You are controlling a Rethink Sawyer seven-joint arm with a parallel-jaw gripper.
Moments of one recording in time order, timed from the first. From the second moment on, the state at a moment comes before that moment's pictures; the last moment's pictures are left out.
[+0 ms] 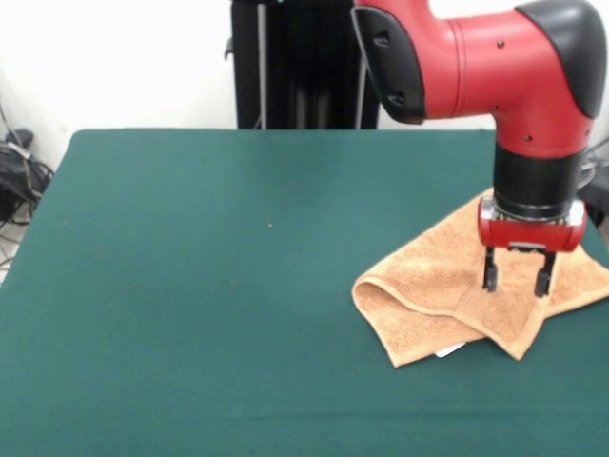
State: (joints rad) arm -0.06 -0.40 0.15 1.53 -0.06 0.32 2.07
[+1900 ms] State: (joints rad) arm -0.04 -0.36 0.14 1.51 -0.07 0.30 2.07
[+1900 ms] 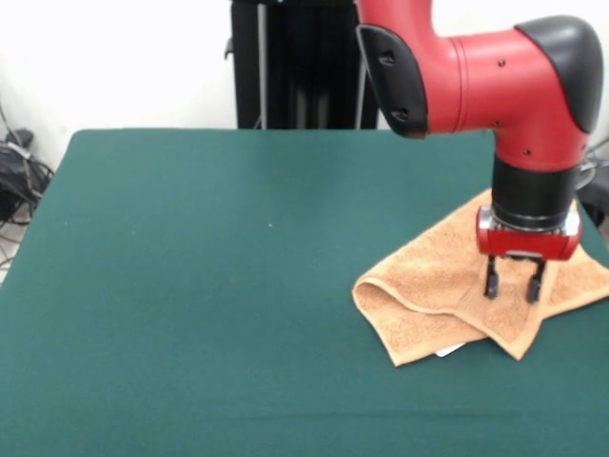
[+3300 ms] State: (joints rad) arm -0.11 -0.45 0.18 1.60 -0.07 0.30 2.07
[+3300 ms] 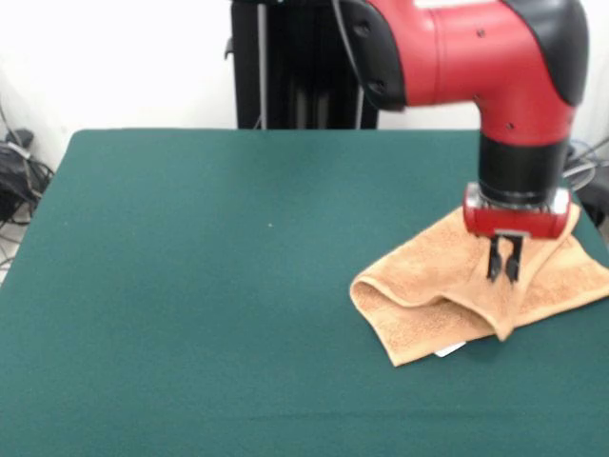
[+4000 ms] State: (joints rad) arm -0.34 -0.61 0.31 1.78 -0.10 0.32 2.07
